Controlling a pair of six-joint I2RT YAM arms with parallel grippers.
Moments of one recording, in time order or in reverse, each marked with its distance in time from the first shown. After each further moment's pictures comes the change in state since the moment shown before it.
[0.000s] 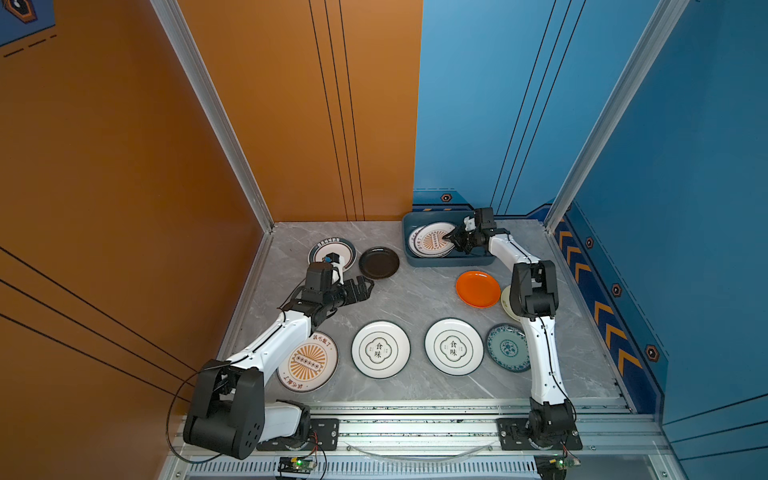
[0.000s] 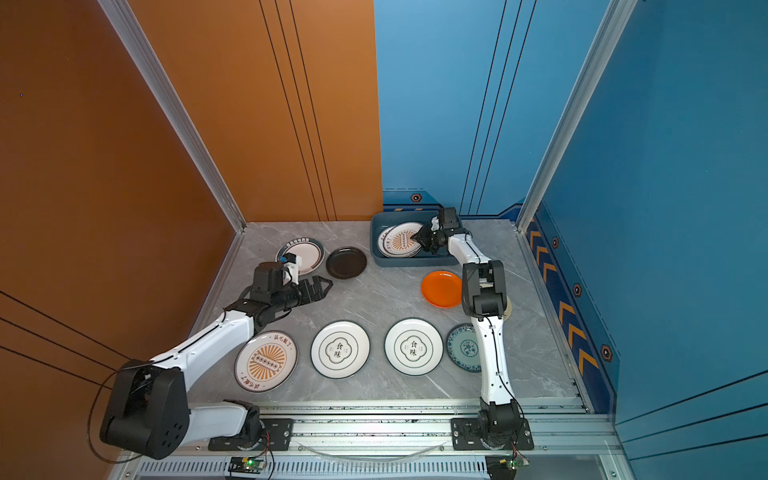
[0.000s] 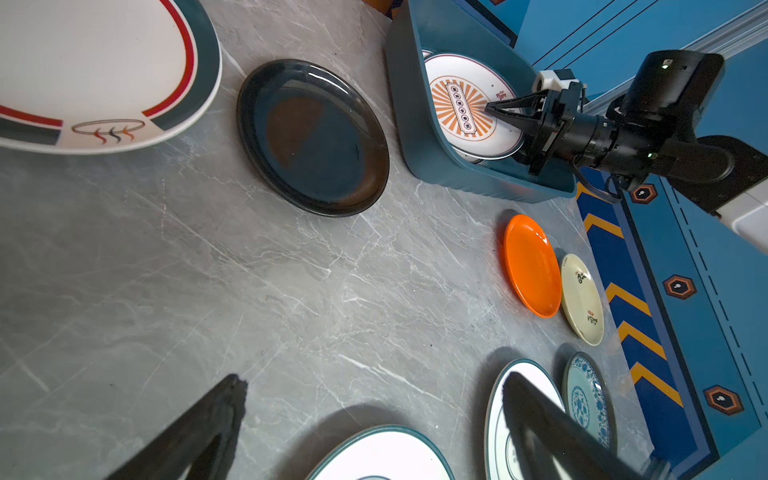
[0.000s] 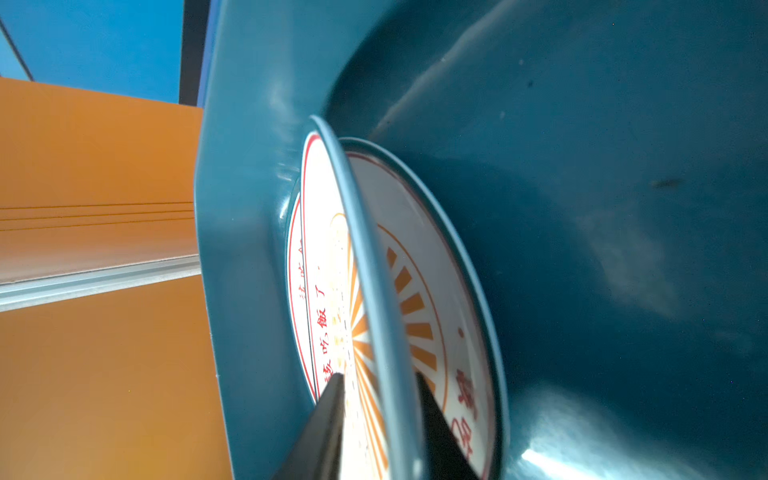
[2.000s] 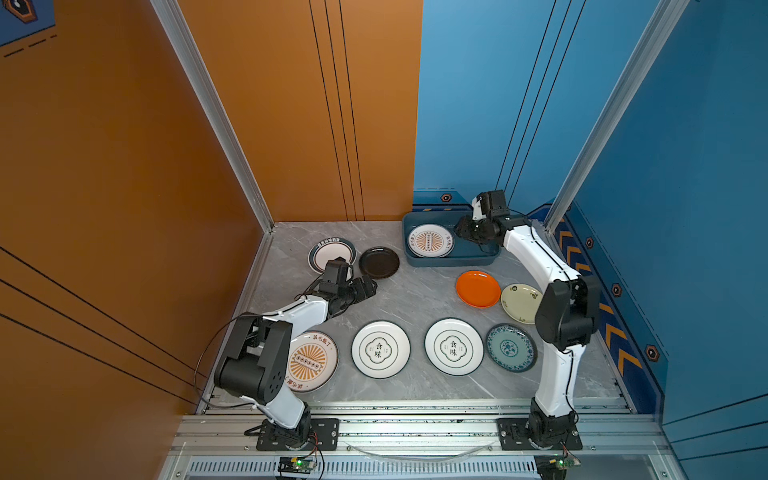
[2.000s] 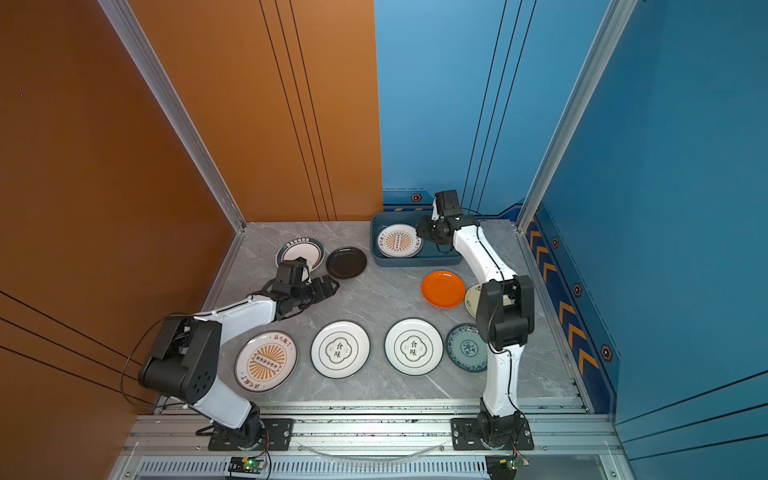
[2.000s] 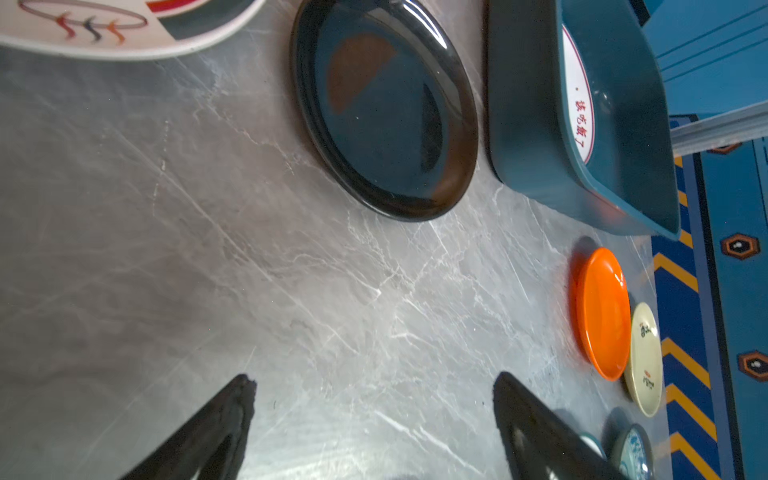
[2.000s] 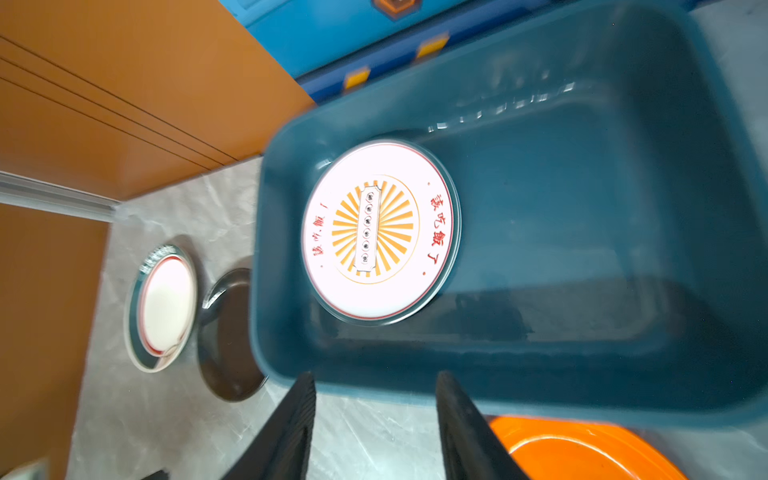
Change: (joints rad) left arm -0.038 0.323 0.100 0.082 -0.098 -0.156; right arm 0.085 -0.589 -0.367 -0.198 0.374 -0.378
